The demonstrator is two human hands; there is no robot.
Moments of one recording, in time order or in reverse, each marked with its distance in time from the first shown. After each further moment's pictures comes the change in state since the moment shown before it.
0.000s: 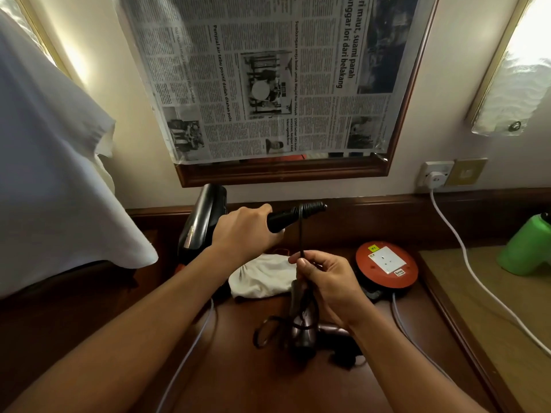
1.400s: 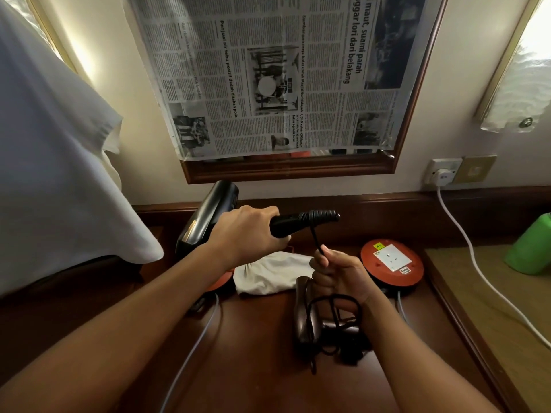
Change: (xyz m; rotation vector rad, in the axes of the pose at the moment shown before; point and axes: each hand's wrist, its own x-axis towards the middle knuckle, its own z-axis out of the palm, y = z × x) left_hand -0.013 -0.009 -0.016 -0.074 -0.065 0.112; right_hand 0.033 0.024 -0.039 0.547 -0.495 0.372
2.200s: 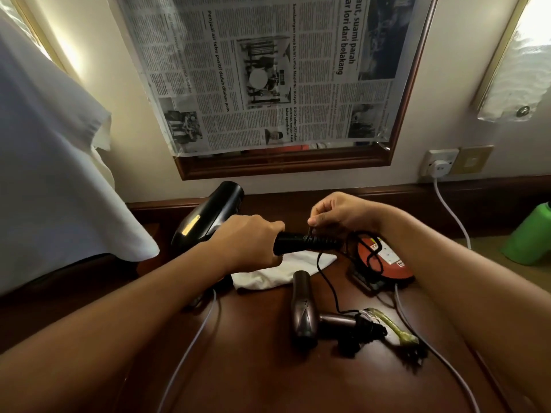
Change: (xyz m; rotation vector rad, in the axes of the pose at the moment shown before) left_hand -0.001 0.018 0.000 0.263 -0.299 0.178; right_hand 0.020 -0.112 0.028 -1.188 0.120 0.185
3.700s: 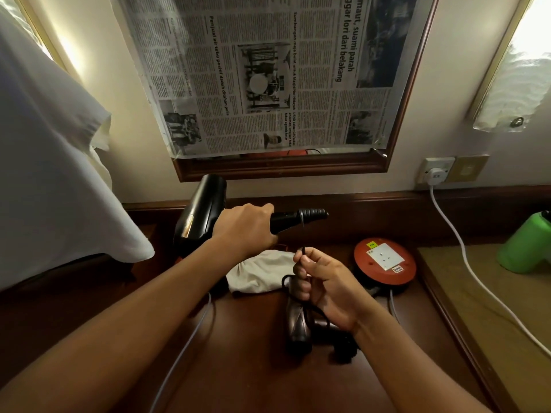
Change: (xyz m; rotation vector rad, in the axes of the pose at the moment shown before) left_hand 0.026 -0.007 0.011 -0.074 0.188 -0.255; right_hand -0.038 0.028 0.120 1.179 0.181 -0.120
